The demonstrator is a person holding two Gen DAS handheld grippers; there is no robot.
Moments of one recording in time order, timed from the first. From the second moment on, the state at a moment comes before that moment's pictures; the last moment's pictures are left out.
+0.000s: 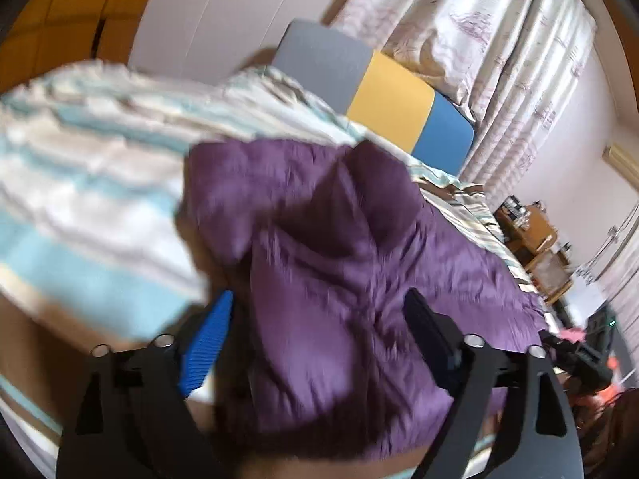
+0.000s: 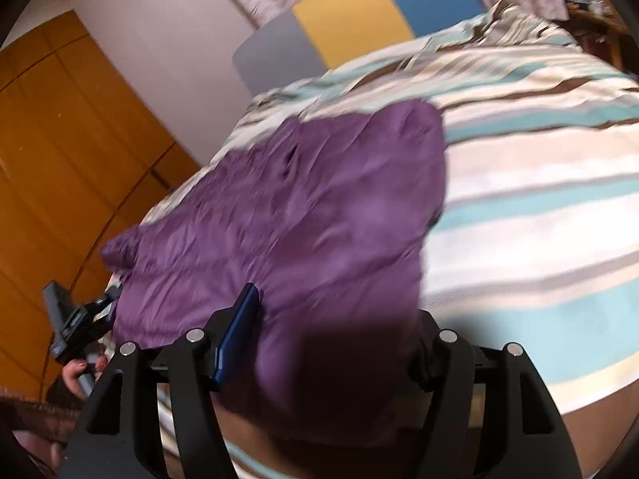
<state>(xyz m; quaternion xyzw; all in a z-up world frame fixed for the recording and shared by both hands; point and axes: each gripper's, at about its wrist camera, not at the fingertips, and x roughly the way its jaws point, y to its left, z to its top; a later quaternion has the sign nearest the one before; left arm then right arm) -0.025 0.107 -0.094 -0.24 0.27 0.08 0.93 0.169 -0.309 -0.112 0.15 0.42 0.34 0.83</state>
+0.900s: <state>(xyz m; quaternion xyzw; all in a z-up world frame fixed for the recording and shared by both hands) 0.058 0.121 -0.001 -0.22 0.15 0.16 0.95 0.216 -0.244 0.005 0.08 0.25 0.32 0.91</state>
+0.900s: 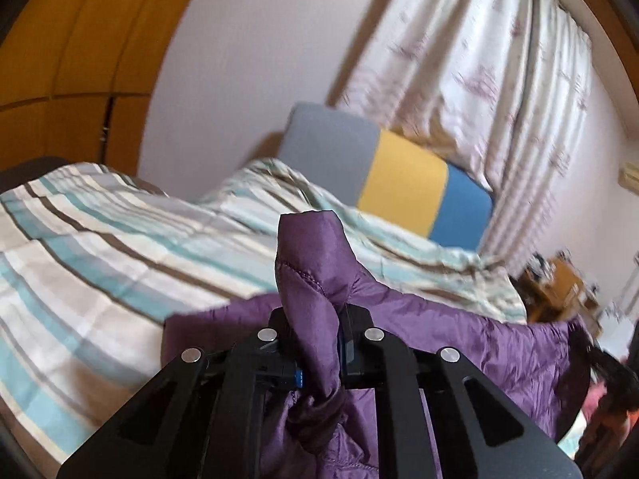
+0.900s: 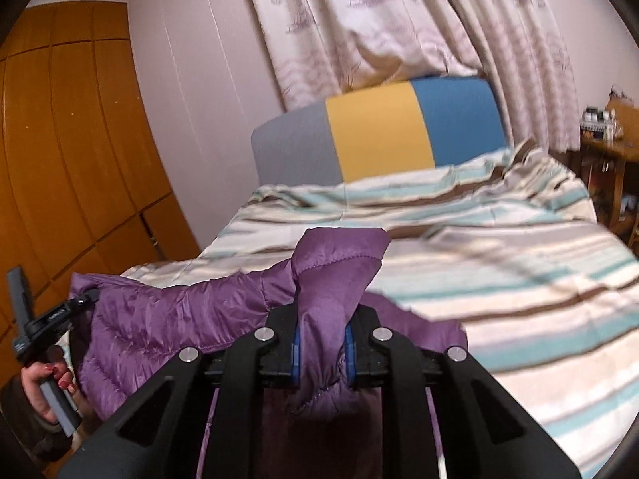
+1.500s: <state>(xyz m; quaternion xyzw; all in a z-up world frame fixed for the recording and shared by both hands) 0.159 0.150 -0.045 -0.21 0.18 0.26 0.93 0.327 -0.176 -0.056 0.05 0.27 0.26 0.92</state>
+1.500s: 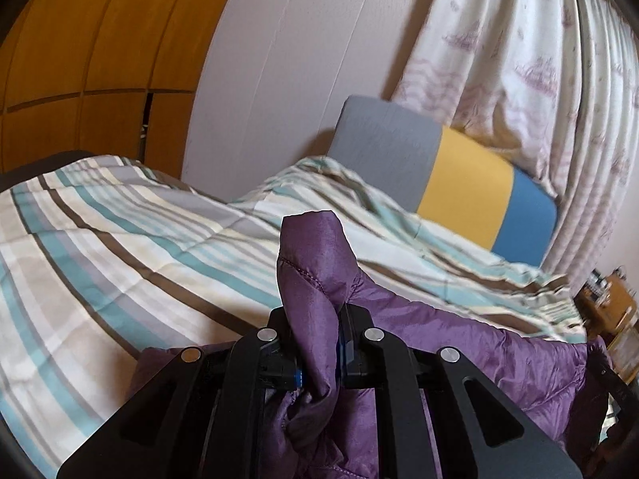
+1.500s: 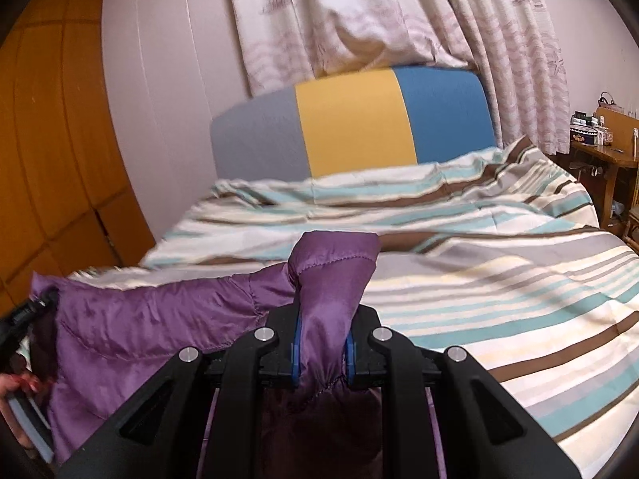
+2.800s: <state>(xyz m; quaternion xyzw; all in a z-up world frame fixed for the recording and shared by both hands) 0.166 0.089 -0.038 -0.13 0.25 0.32 0.90 0.386 -0.137 -0.153 -0.03 0.42 0.17 0.89</state>
